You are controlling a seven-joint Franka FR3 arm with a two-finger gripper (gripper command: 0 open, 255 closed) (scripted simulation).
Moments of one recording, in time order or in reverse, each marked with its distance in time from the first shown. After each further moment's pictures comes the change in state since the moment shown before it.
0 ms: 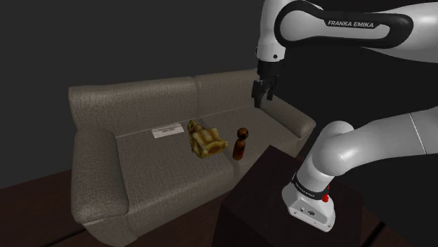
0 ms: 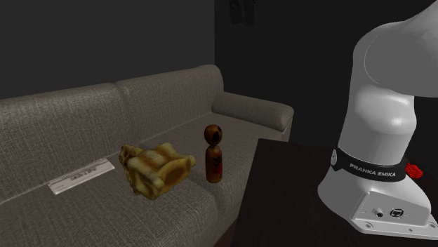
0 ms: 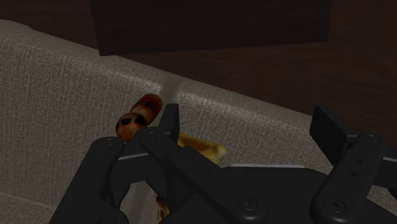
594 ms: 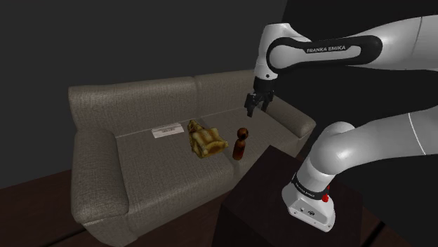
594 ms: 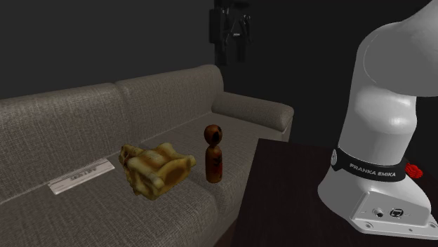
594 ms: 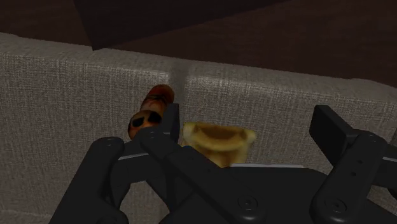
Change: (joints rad) arm -0.080 0.024 -0.045 -0.201 -0.014 0.308 0.052
